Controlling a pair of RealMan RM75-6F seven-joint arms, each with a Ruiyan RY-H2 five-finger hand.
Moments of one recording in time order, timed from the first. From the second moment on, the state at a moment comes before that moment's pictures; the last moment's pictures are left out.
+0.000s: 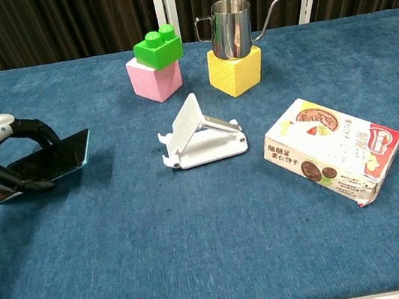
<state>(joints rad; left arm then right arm) -0.53 -1.54 -0.10 -1.45 1.12 1.04 0.17 0.14 -1.06 0.09 -1.55 -1.49 1.44 0.20</state>
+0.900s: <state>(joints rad) -0.57 -1.65 -0.23 -1.44 1.34 1.12 -0.38 0.11 -1.04 0.09 -1.57 -1.49 1.46 0.18</state>
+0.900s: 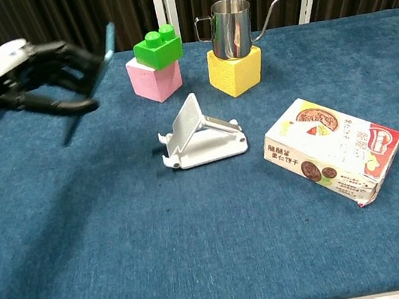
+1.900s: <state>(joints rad) -0.64 -2.02 -0.30 -1.27 1.25 1.15 -0.37 0.13 -1.05 0.09 -1.54 -1.47 1.41 0.19</state>
